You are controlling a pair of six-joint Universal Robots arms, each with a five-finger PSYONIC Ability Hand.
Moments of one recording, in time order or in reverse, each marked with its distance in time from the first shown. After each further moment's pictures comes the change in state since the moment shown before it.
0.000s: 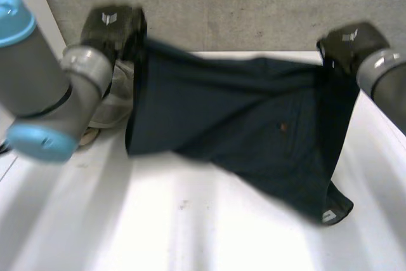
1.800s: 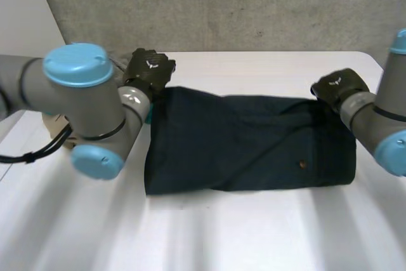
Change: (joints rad) left arm -0.083 -0.255 0.069 -0.006 -0.056 0.346; right arm -0.017 0.163 0.101 -0.070 0.037 -0.125; left_hand 0.000 0.000 0.000 0.000 0.015; right_hand 0.000 0.000 0.000 0.000 0.005
